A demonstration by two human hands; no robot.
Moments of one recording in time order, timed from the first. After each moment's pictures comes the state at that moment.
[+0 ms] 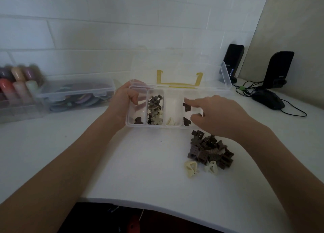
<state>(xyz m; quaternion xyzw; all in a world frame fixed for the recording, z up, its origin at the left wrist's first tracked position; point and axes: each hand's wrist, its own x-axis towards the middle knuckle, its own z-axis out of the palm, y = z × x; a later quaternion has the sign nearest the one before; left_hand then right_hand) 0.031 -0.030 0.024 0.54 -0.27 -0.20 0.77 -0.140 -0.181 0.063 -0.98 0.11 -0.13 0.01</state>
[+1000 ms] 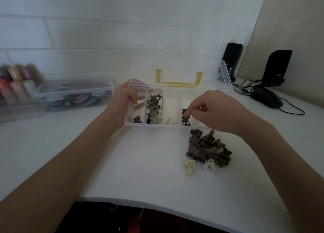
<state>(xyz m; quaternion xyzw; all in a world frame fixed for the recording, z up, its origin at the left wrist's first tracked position) 0.029 -0.033 0.023 0.54 -0.26 -0.20 0.77 -0.143 -0.183 0.070 -0.98 0.10 -0.14 0.11</state>
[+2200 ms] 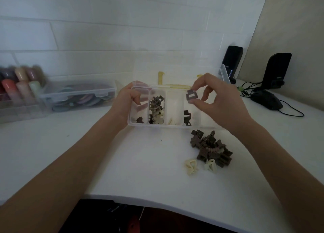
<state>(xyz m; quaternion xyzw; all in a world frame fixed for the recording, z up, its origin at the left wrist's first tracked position) 0.028 -0.033 0.025 0.55 -0.25 -0.20 0.77 -0.134 -0.201 0.055 -0.91 0.01 -0.37 0.20</state>
